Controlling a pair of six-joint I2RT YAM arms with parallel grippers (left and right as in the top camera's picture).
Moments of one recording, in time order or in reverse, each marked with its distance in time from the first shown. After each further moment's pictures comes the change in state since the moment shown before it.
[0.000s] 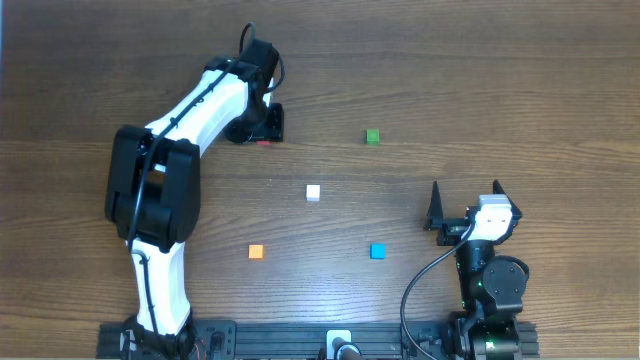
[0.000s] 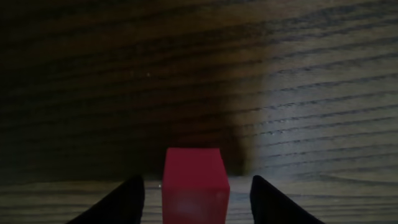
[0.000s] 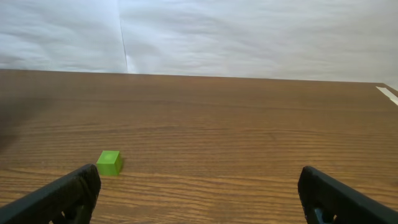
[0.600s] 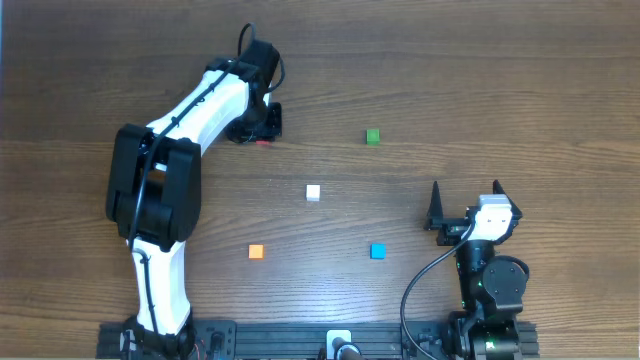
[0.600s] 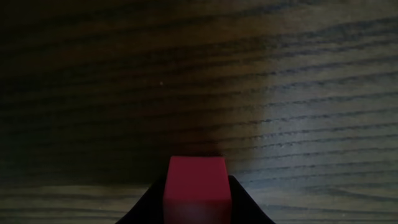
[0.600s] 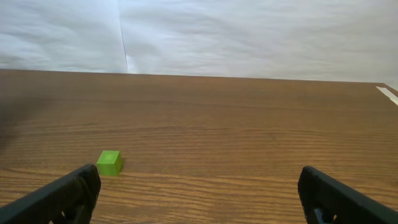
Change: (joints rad) left arm 0.000 0.006 0.000 0.012 -0.026 -0.028; right arm 0.000 0.000 0.000 0.000 0.000 0.000
